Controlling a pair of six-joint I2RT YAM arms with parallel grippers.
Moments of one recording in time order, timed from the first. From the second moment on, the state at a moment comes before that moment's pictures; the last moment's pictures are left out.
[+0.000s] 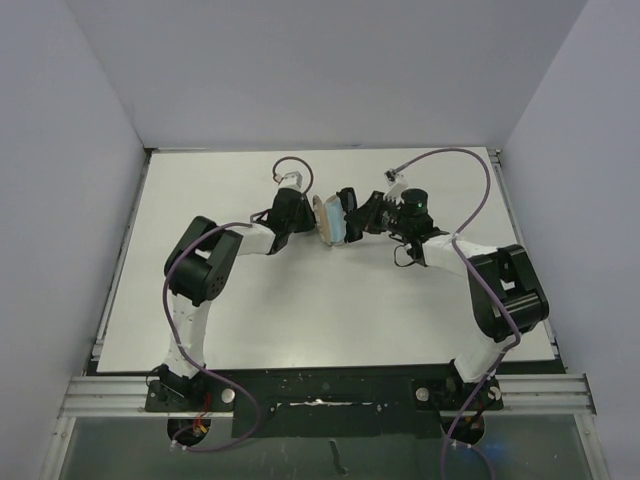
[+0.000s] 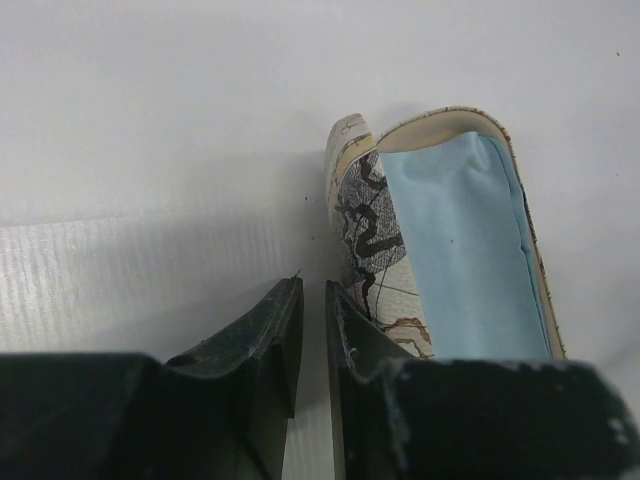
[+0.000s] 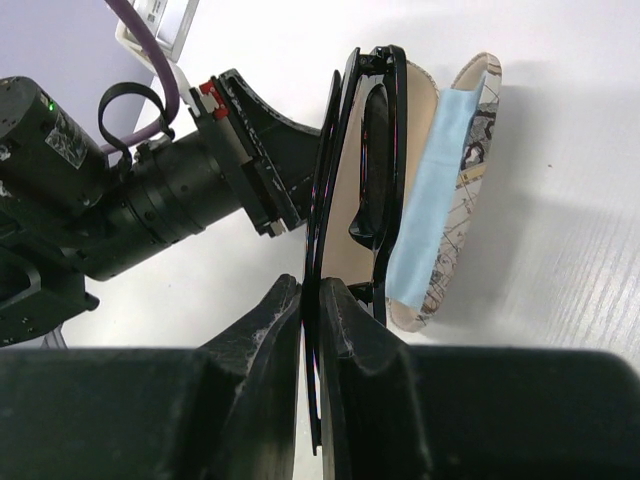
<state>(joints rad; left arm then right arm) -0.51 2.14 1.25 0.38 -0.07 -0.59 0.31 1.70 0.88 0.47 -0.49 0.59</state>
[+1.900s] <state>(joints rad) -0.55 2.08 1.27 0.33 -0.09 -0.54 0.30 1.96 1.05 0.56 -0.58 0.66</state>
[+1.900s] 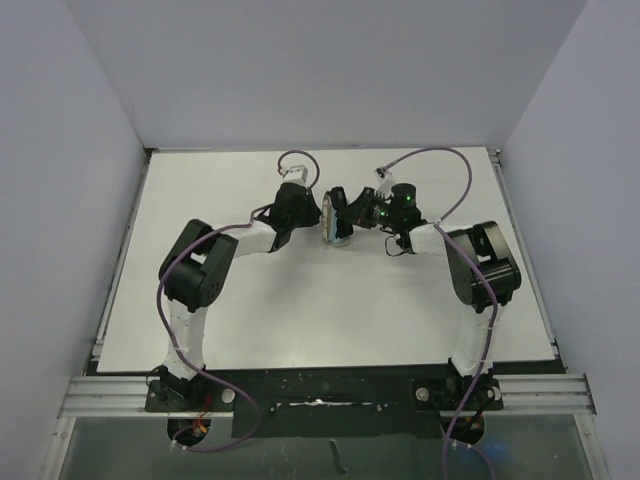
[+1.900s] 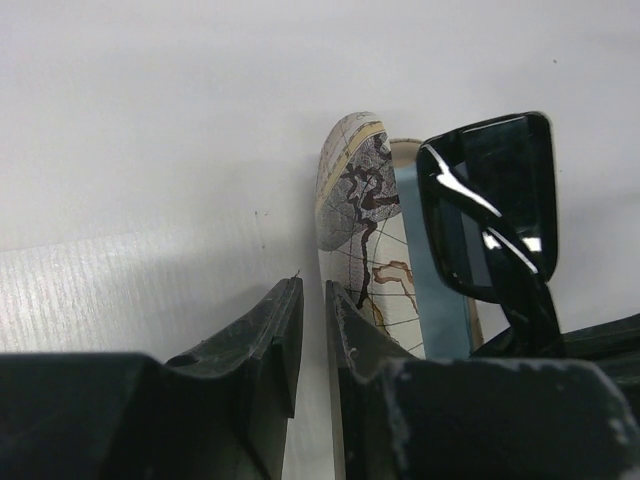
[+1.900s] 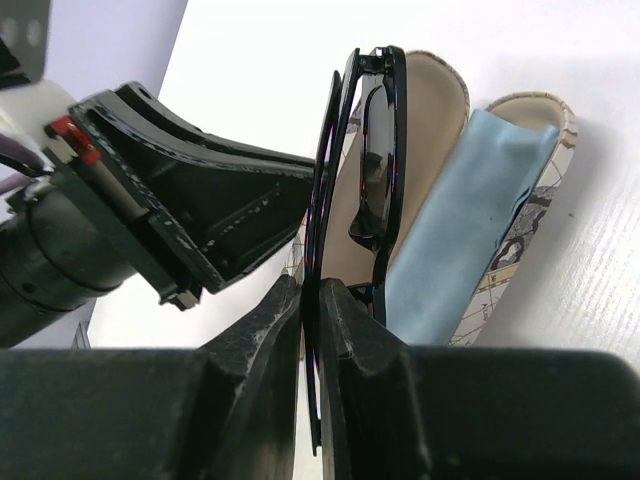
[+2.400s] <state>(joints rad) -0.53 2.06 1.27 0.32 -0.01 -0.55 0.30 1.96 1.01 0.61 -0.59 0.67</state>
